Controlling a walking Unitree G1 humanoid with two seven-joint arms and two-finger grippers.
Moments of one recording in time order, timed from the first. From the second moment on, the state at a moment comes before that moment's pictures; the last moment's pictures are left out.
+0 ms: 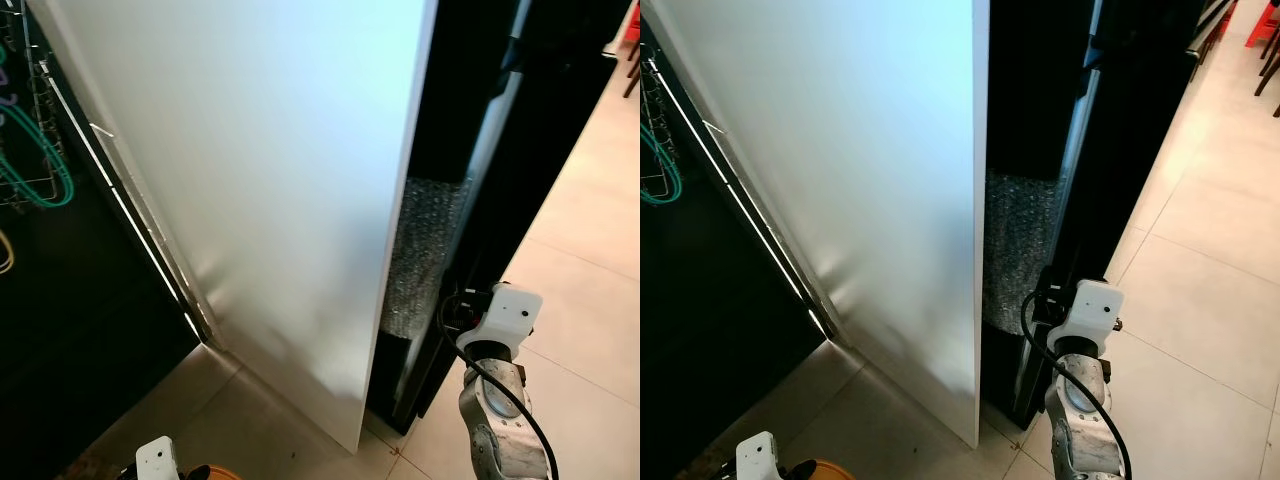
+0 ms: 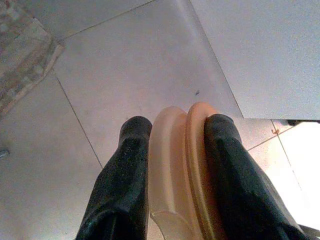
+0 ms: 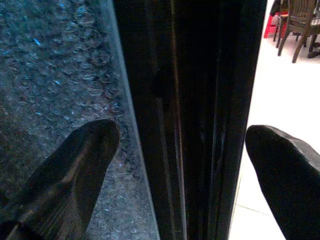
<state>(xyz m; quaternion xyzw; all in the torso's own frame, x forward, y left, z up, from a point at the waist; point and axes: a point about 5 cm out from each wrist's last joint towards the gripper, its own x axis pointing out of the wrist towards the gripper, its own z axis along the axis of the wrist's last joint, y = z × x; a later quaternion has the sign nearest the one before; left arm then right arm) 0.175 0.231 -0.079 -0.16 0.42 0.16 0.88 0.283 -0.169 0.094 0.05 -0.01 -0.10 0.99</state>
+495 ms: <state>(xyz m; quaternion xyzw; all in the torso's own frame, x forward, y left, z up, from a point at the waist) 0.175 0.231 -0.079 -0.16 0.42 0.17 0.88 0.298 -0.167 0.107 0.05 -0.03 -0.10 0.99</state>
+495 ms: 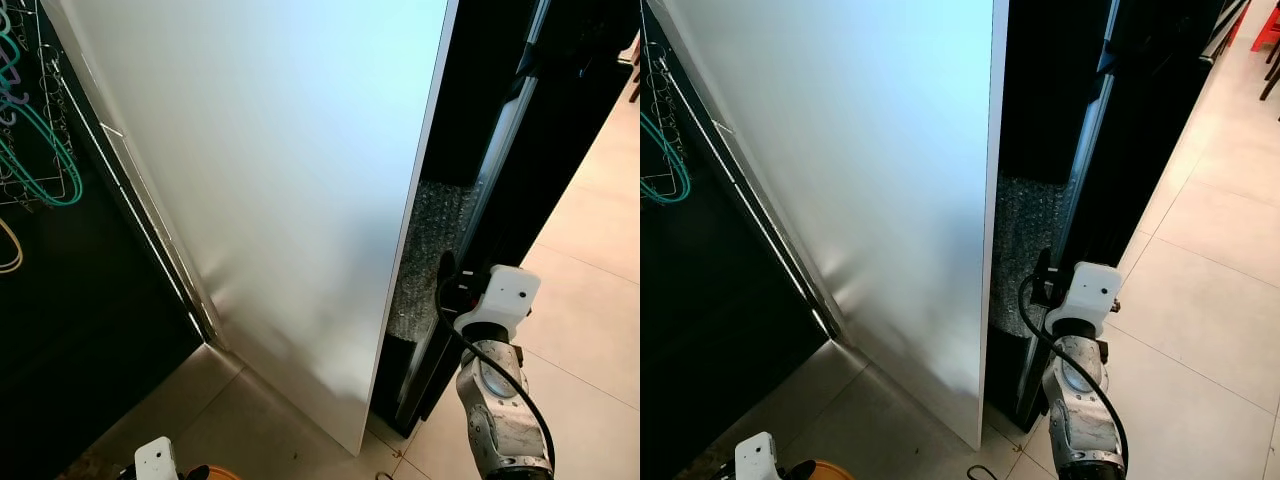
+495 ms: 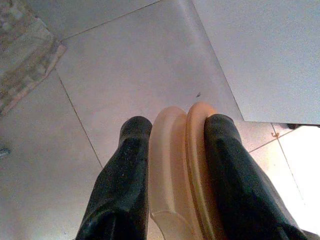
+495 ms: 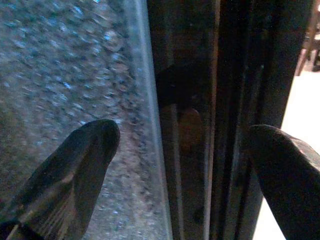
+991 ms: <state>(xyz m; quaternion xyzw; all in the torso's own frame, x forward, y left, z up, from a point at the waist) 0.174 0.231 -0.080 -0.16 0.42 0.16 0.88 0.297 -0.183 0.105 0.05 -0.03 -0.15 0.99</state>
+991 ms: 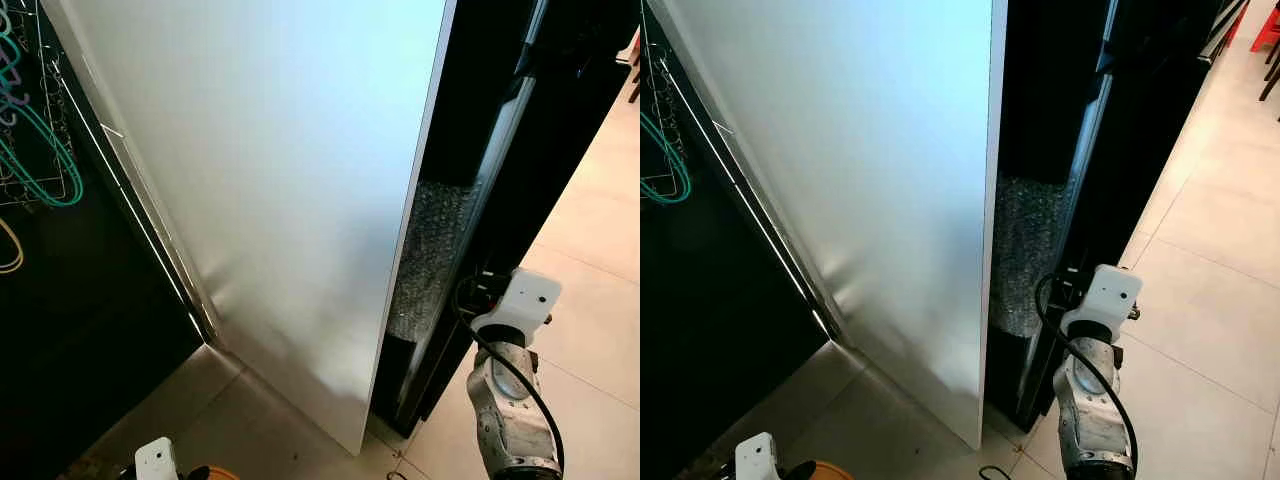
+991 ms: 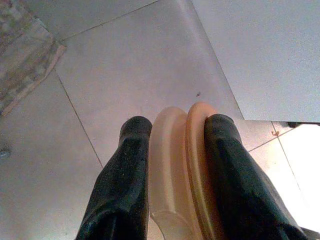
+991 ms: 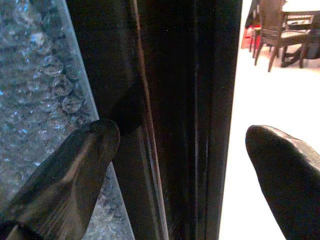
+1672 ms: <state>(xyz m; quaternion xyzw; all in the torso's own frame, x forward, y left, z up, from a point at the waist) 0.160 0.255 -0.079 -0.15 0.42 0.17 0.88 0.311 -0.177 0.107 0.06 -0.02 -0.11 0.99</state>
